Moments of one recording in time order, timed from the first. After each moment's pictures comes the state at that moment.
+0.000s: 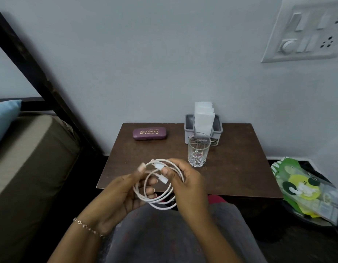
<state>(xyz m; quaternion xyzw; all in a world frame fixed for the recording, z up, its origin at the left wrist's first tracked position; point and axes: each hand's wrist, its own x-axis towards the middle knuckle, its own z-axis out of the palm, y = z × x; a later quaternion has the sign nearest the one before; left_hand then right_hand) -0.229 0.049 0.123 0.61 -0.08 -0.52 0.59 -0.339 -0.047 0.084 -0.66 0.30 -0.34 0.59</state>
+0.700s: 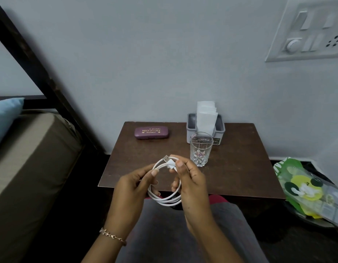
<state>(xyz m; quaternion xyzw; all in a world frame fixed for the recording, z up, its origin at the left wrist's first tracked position) -0.250 0.041 0.108 0.75 -0.26 -0.25 0.56 -0.336 -0.042 0.085 -0.51 0.31 -0.35 0.72</state>
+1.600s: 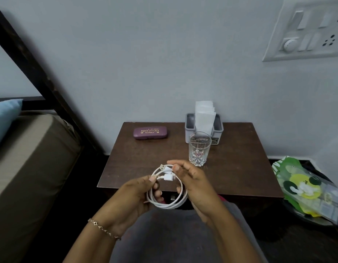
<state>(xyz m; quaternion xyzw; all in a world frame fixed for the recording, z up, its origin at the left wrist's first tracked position) -0.242 0.039 0.105 0.58 -0.09 -0.55 0.60 -0.350 -0.071 0.066 -0.57 0.26 -0.22 0.75</state>
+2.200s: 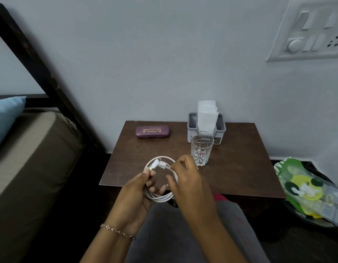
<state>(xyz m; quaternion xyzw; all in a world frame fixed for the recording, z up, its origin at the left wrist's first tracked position) -0.251 0.031 0.093 0.52 0.00 -0.44 0.73 -0.340 -0.051 0.071 -0.88 0.31 -0.27 0.22</state>
